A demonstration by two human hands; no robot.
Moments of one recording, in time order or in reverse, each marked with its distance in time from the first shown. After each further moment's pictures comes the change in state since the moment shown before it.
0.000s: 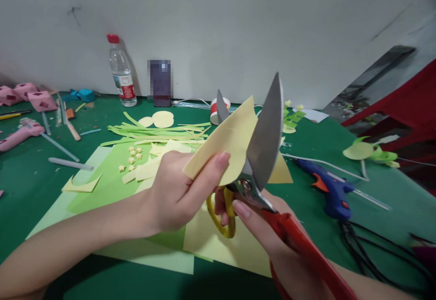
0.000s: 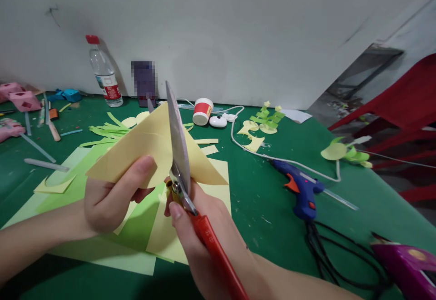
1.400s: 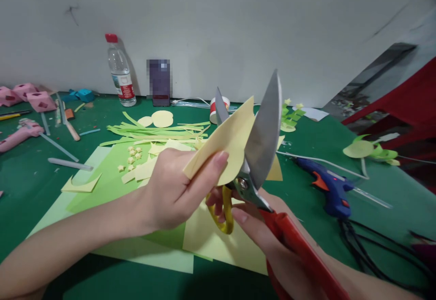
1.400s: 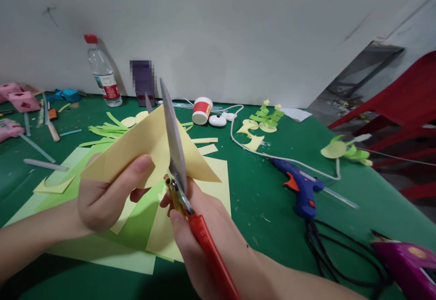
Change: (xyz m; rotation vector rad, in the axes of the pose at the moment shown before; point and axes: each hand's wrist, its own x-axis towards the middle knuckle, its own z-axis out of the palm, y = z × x) left_hand 0.002 0.006 -0.003 0.130 -0.007 -0.021; right_hand 0.001 0.007 -0.002 -0.044 -0.028 0.029
